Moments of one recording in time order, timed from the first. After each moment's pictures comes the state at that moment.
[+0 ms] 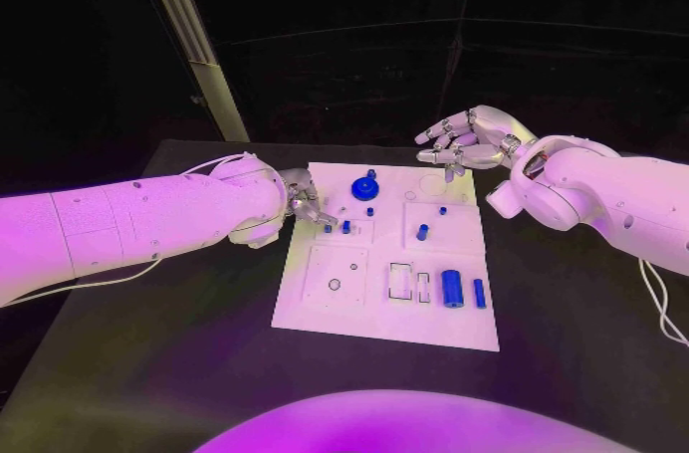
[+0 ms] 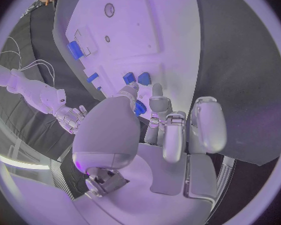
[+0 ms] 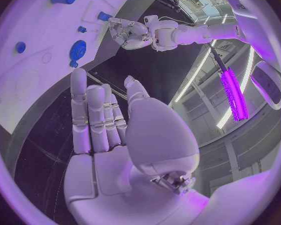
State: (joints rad) left arm 1.32 -0.69 -0.23 1.41 -1.05 -0.13 -0.54; left_hand 1.15 -0.12 0.09 0.29 0.23 0.98 0.06 0.55 0.37 1.22 -0.01 1.12 0.80 1.47 -0.07 1.57 1.31 0.06 1.47 0.04 1.26 1.31; right arm 1.26 -0.76 -0.04 1.32 -0.74 -0.18 0.24; right_hand 1.40 0.00 -0.08 0.13 0.34 0.80 0.19 0.22 0.08 0.91 0.11 0.79 0.55 1.26 0.03 0.98 0.80 0.18 1.11 0.13 0.84 0.45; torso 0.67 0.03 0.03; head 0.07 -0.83
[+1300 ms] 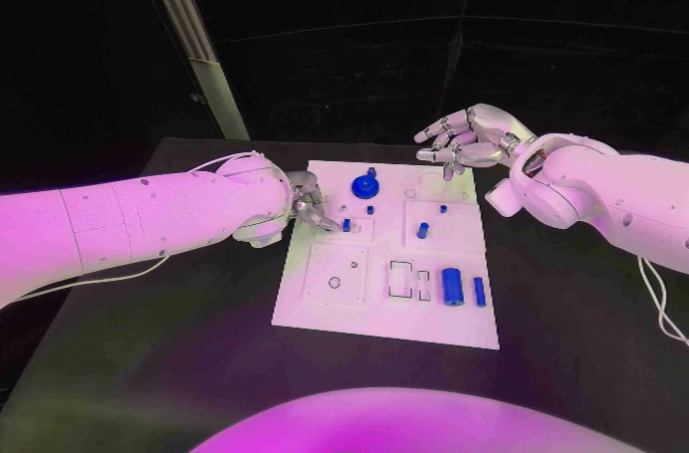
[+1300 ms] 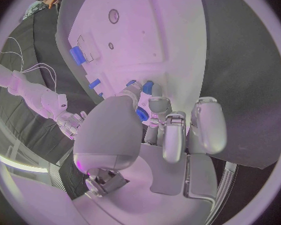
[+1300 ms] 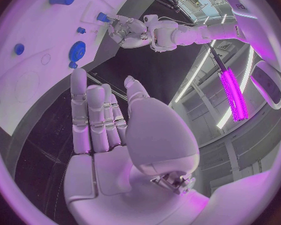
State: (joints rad) left arm 1.32 -0.67 -0.23 1.40 -1.04 -0.07 -0.54; left_hand 1.22 -0.10 0.18 0.27 0.23 0.95 0.04 0.62 0.39 1.23 -0.02 1.13 0.80 1.46 -0.08 1.57 1.31 0.06 1.47 0.03 1.27 1.31; right arm 1.26 -0.76 -0.04 1.32 -0.74 -0.18 0.24; right_hand 1.40 0.00 -0.08 0.13 0.34 0.80 0.19 0.22 0.08 0.91 0.11 0.79 0.55 1.26 0.03 0.98 0.80 0.18 1.11 0.13 0.84 0.45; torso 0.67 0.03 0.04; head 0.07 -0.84
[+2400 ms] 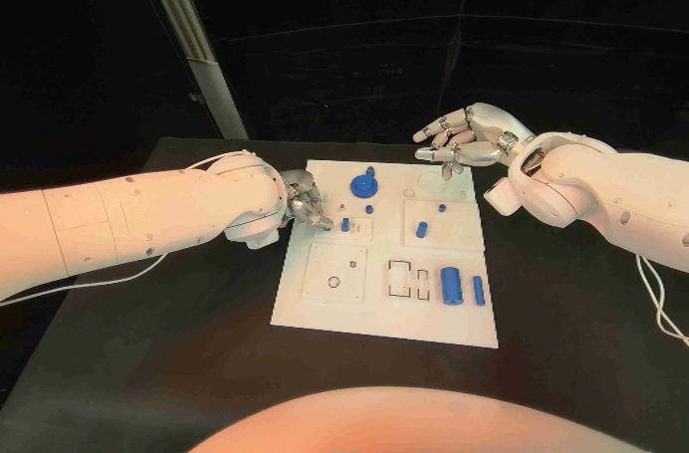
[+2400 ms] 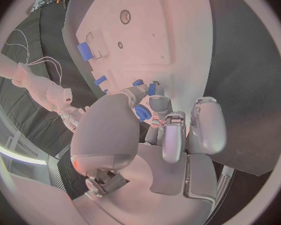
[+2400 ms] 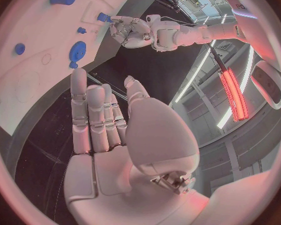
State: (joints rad) left arm 1.33 -0.70 -0.23 1.44 -0.97 -0.08 -0.52; left_hand 1.23 -0.12 0.56 0.19 0.20 0.89 0.05 0.72 0.41 1.23 -0.03 1.11 0.78 1.47 -0.08 1.57 1.31 0.06 1.47 0.02 1.27 1.31; right arm 1.26 -0.75 -0.04 1.32 -0.74 -0.18 0.24; right_hand 1.40 0.00 -0.08 0.13 0.34 0.80 0.19 0.22 0.08 0.91 0.10 0.80 0.54 1.26 0.03 0.98 0.80 0.18 1.11 0.13 0.84 0.45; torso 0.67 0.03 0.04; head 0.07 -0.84
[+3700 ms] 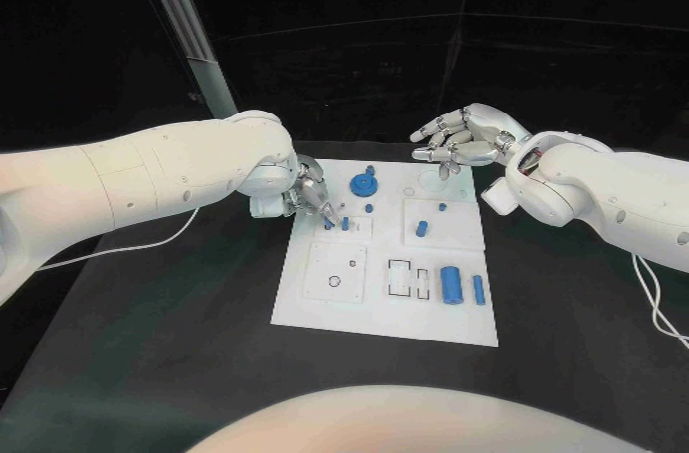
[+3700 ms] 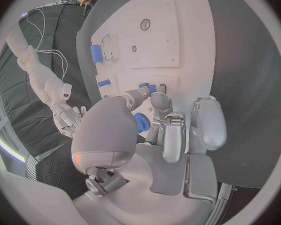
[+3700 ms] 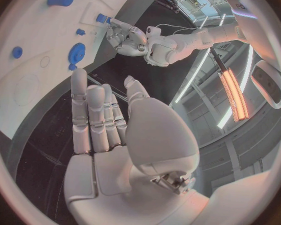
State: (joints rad) left arm 1.40 -0.54 -0.23 1.18 -0.76 0.30 -0.56; left_hand 1.16 -0.07 0.65 0.12 0.05 0.84 0.06 0.75 0.42 1.21 -0.02 1.08 0.73 1.47 -0.08 1.57 1.31 0.06 1.46 0.03 1.23 1.31; right arm 1.26 -0.74 -0.04 1.31 -0.74 -0.17 0.24; right_hand 1.40 0.00 -0.08 0.13 0.34 0.80 0.19 0.22 0.08 0.91 0.10 0.80 0.54 1.26 0.03 0.98 0.80 0.18 1.11 0.13 0.84 0.45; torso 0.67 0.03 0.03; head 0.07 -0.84
